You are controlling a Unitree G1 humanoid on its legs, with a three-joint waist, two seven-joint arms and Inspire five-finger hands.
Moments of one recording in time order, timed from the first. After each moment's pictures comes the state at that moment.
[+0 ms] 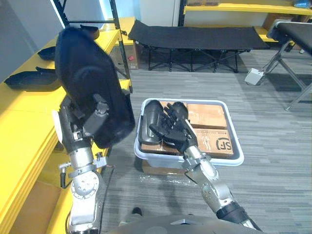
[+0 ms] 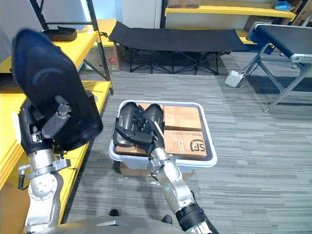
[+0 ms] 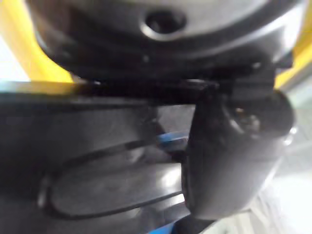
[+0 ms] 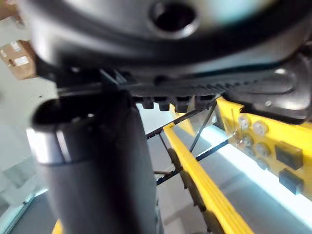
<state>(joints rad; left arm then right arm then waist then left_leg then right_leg) 0.32 0.03 0.11 -0.27 -0.16 -0.34 0.22 0.03 -0.12 0.32 0.19 0.51 -0.15 0.10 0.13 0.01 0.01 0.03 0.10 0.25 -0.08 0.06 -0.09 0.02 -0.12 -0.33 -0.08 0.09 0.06</state>
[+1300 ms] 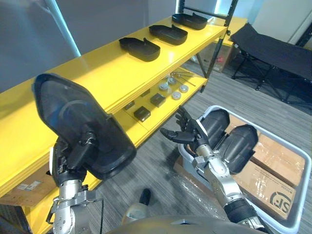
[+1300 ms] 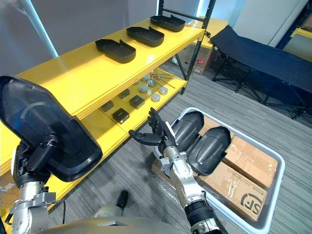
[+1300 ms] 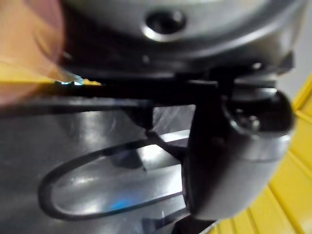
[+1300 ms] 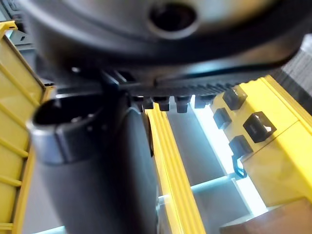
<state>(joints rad) 0.54 -0.04 0.24 -0.33 -0.50 -0.28 -0.16 -0.04 -0.15 0.25 0.23 0.32 -0.14 0.08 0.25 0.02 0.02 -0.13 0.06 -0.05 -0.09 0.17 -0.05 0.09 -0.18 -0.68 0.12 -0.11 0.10</state>
